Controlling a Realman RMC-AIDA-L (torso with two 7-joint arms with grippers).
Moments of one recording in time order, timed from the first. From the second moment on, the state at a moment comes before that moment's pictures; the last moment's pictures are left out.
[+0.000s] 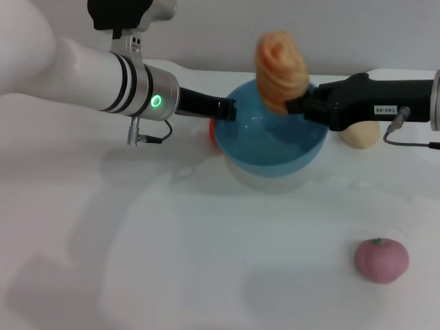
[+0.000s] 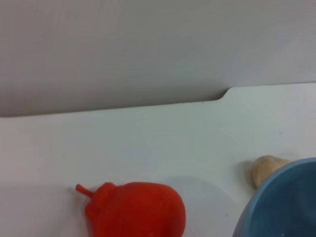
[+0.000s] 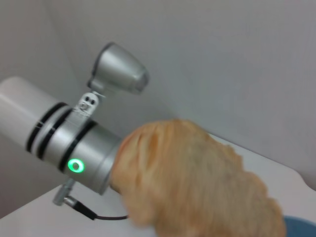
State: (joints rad) left arm -0.64 -2.06 1.53 0.96 2.20 0.87 -2.81; right arm 0.51 2.07 -1.21 -1.07 -1.83 -1.27 1.97
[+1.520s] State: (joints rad) left arm -0.66 -2.07 2.04 0.92 2.23 0.07 -2.70; right arm 0.13 2.07 -0.64 -0.74 -1.33 -1.32 1.60
